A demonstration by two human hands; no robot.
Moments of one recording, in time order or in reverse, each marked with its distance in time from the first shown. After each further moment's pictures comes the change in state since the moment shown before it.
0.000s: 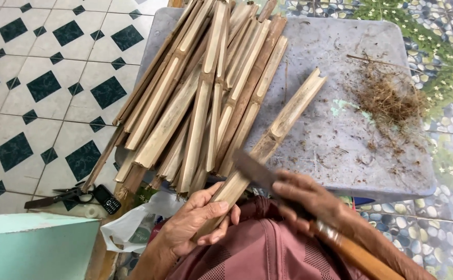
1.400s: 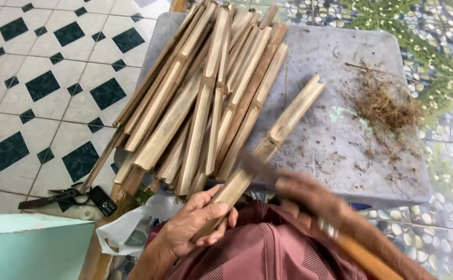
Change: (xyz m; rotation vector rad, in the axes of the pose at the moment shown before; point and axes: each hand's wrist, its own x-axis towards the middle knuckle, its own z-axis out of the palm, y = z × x) left_hand 0.003 -0.001 -0.006 0.054 0.038 -0.009; right_hand -0.003 -0.020 0.011 -0.462 0.215 0.032
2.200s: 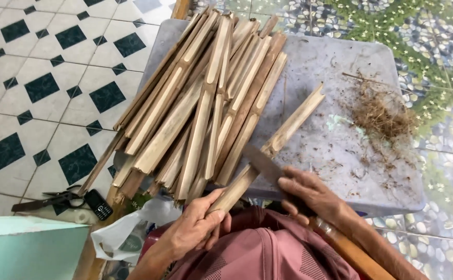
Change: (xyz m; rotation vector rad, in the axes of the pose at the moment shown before) left_hand -0.003 0.006 0.003 0.733 0.136 0.038; right_hand 0.018 0.013 -0.026 0.181 -0.167 -0.185
